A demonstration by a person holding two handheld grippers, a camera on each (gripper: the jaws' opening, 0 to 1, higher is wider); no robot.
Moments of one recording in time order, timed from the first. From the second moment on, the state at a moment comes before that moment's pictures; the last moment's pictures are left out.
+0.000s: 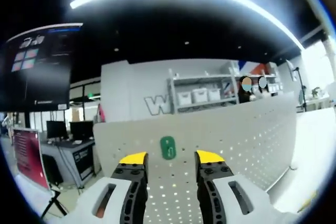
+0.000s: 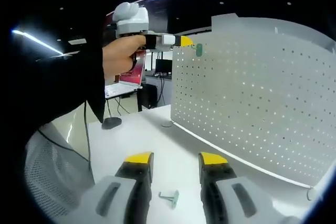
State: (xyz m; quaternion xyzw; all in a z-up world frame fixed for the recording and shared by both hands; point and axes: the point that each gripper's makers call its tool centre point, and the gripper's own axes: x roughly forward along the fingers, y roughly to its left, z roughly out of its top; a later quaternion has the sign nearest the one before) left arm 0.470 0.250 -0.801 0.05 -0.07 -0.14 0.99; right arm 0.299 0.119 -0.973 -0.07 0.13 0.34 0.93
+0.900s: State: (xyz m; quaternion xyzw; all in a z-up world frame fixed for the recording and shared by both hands) left arm 0.376 0.239 -0.843 0.06 -0.03 -0.20 0.98; right arm 0.299 0.117 -0.979 -0.09 0.13 0.34 0.93
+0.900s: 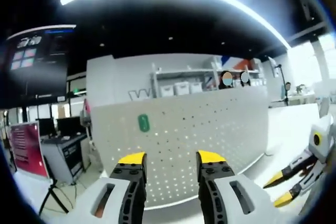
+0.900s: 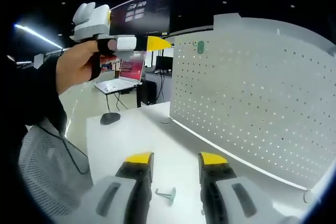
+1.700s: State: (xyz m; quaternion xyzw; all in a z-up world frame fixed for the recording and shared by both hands) left arm 0.313 0.199 -0.922 0.06 0.03 -0.27 0.96; right arm 0.308 0.103 -1.001 -0.10 0.17 0.32 0.93
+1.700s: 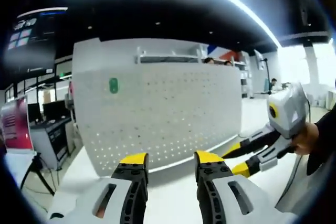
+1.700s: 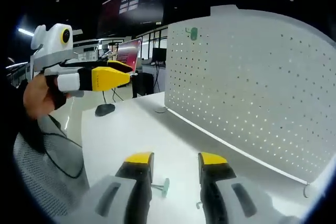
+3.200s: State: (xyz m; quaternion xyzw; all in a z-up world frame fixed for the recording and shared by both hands) left arm 0.299 0.170 -0.936 0.08 0.06 -0.33 0.94; right arm 0.354 0.082 -1.009 -0.13 0.20 0.31 0.92
